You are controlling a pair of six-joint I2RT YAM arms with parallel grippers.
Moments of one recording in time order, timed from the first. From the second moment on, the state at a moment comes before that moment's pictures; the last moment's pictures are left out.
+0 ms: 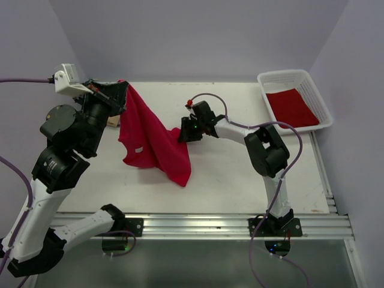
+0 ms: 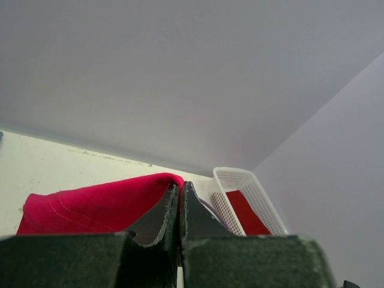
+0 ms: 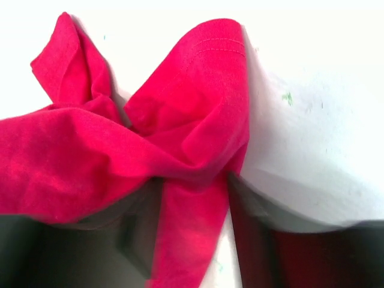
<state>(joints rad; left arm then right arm) -0.62 0.93 1.52 -0.44 -0.45 -0.55 0.62 2.11 1.47 -0.21 -0.32 0.51</state>
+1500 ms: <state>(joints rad) -0.61 0.84 1.20 -0.38 -0.48 -0.55 0.61 1.20 0.90 -0.67 0.30 0.45</state>
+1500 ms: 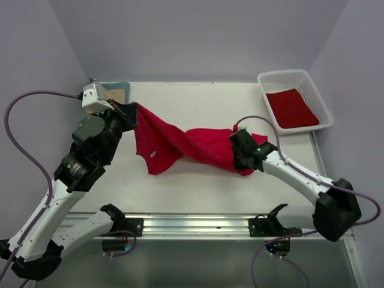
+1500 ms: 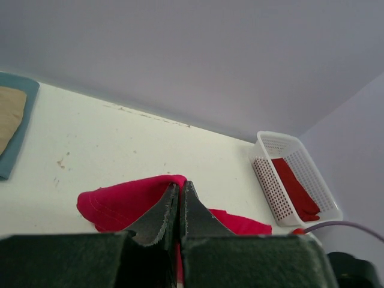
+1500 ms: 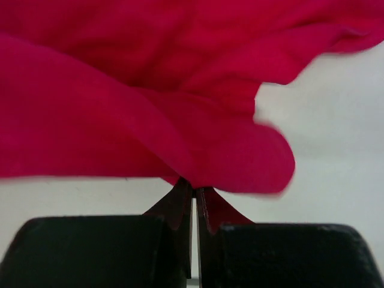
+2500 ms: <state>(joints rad) -0.60 0.79 1.16 -0.39 -0.48 -0.59 0.58 1.36 0.91 -0.74 0.44 0.64</state>
